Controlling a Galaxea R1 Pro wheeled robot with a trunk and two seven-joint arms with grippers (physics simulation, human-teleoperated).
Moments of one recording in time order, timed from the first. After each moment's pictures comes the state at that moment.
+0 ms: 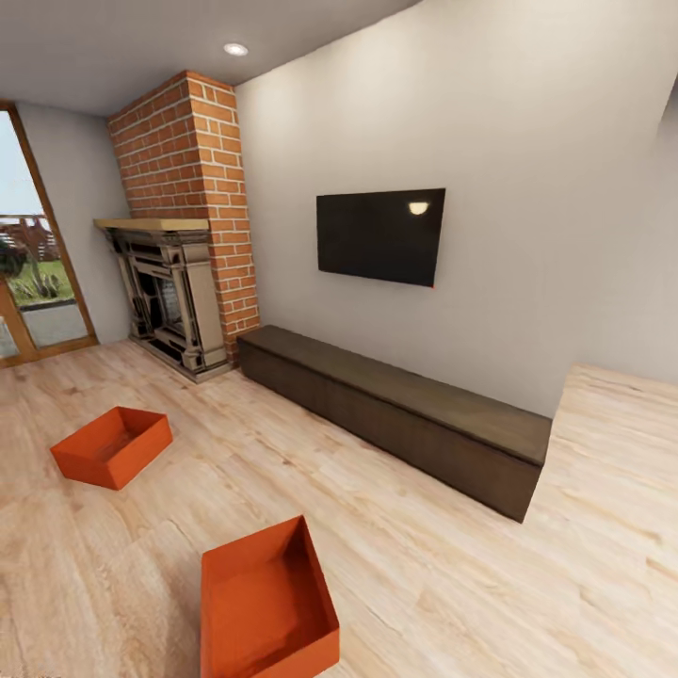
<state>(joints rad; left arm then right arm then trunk) 0.00 0.00 0.06 -0.06 0.30 -0.07 0.01 -0.05 -0.10 0.34 -0.04 -0.05 -0.17 -0.02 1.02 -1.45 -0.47</state>
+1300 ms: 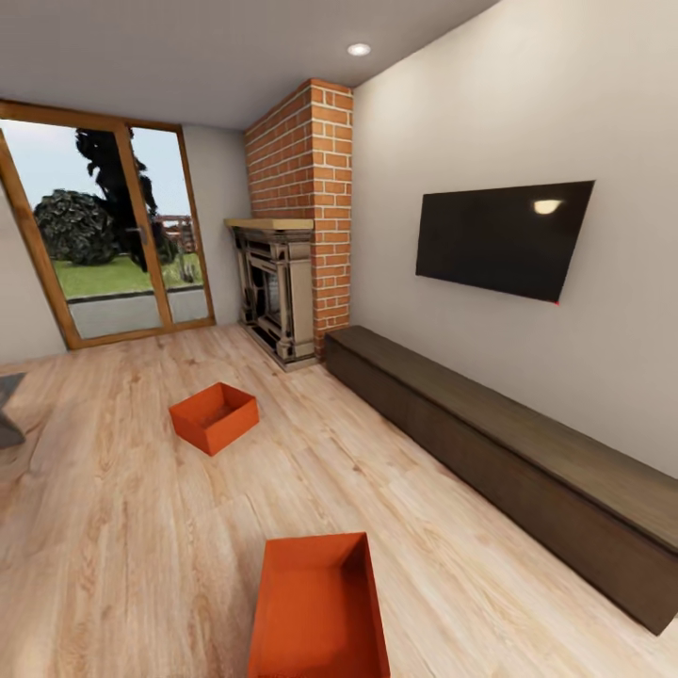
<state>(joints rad) 0.00 0.00 0.06 -0.07 0.30 -0.08 0.01 -0.05 -0.10 0.34 -0.04 -0.05 -0.17 -0.02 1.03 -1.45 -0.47</state>
